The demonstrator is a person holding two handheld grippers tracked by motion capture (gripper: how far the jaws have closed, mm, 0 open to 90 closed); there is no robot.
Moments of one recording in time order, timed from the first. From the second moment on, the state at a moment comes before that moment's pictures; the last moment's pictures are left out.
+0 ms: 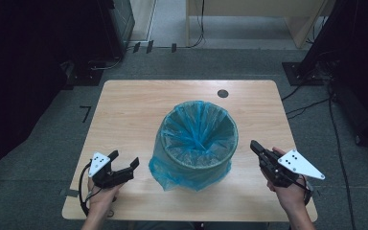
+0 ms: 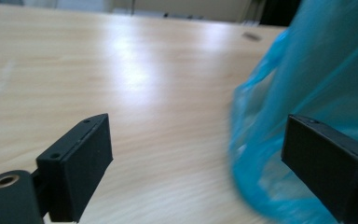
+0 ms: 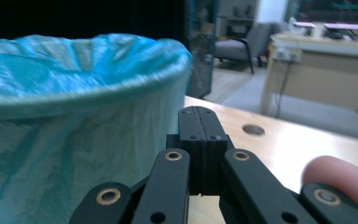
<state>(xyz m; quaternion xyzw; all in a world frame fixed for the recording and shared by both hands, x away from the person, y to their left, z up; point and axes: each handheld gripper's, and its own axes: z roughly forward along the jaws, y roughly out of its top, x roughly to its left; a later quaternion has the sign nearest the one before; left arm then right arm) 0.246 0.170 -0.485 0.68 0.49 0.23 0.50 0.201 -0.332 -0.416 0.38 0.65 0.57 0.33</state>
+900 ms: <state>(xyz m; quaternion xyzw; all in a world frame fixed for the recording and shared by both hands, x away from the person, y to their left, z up) 0.259 0.206 -0.519 0.74 0.56 0.23 0.30 0.247 -0.254 -0.322 -0.06 0.81 0.53 0.24</state>
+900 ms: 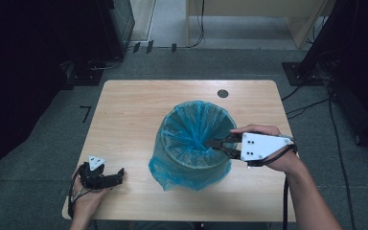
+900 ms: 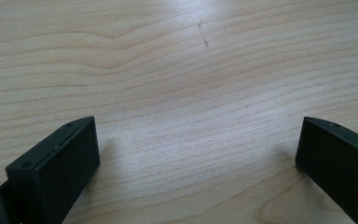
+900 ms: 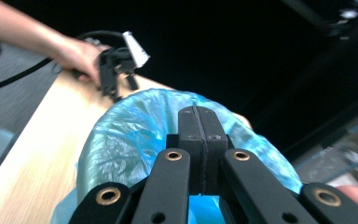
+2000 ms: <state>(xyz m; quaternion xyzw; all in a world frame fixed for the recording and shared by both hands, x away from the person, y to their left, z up) 0.260 0.205 -0.519 0.73 0.56 0.23 0.30 0.297 -0.145 -0.357 -0.20 0.92 0.32 0.09</state>
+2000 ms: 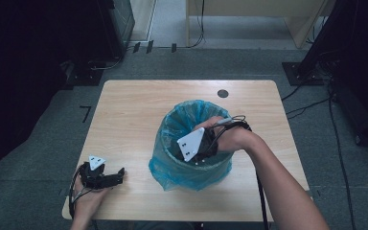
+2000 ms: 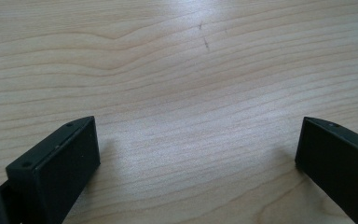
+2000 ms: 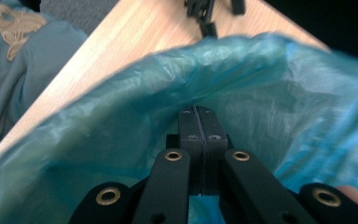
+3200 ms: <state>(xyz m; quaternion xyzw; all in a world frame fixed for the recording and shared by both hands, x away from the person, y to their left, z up) 0.262 0.205 -0.519 0.74 0.56 0.23 0.30 0.303 -0.135 -0.356 -0.22 0.94 0.26 0.08</state>
